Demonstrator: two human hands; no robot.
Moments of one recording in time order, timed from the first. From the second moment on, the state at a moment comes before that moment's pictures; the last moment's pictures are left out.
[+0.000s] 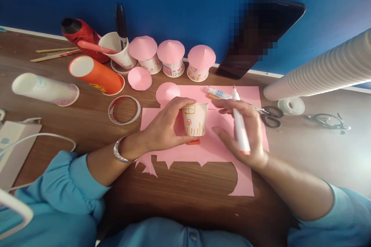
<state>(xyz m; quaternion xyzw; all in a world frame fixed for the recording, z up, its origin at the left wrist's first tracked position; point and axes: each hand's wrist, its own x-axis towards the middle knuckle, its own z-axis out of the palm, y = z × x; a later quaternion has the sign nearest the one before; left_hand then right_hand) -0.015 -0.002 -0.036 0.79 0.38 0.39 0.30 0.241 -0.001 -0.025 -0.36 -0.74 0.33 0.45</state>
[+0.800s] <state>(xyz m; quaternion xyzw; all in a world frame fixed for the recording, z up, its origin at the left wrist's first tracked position) -0.014 -0.001 -0.031 0.80 0.42 0.33 0.27 0.244 -0.011 -0.015 -0.34 -0.72 0.38 0.46</state>
